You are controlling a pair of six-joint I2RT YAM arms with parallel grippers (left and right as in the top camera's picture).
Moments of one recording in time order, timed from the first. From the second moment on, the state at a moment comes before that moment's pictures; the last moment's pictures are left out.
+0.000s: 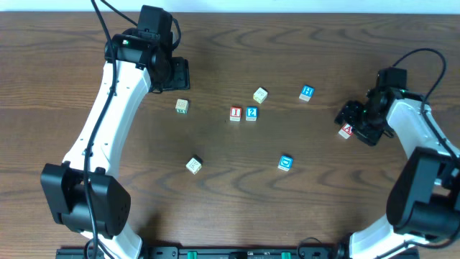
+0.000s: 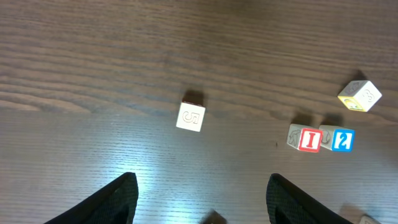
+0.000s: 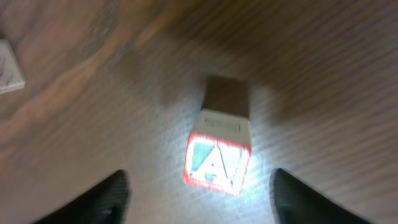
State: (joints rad) left arm -0.21 1.82 1.73 -1.12 0.04 -0.27; right arm -0.22 1.82 1.17 -0.76 -0.14 0.42
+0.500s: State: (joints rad) left arm -0.21 1.82 1.73 -1.12 0.05 -0.27; right arm -0.20 1.88 1.17 -0.73 -0.14 0.44
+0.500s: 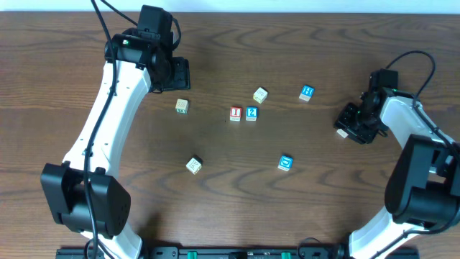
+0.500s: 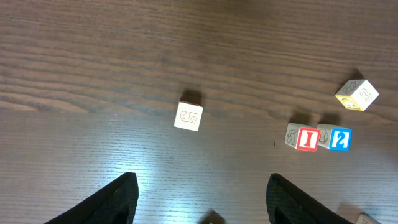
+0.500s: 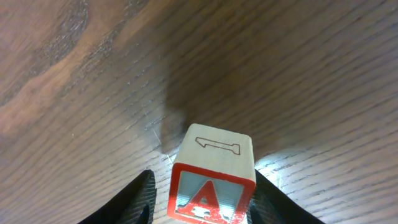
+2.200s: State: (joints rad) left arm 0.35 1.63 1.73 -1.13 0.11 -0.27; right arm 0.57 2.03 1.75 -0.84 -0.14 0.46
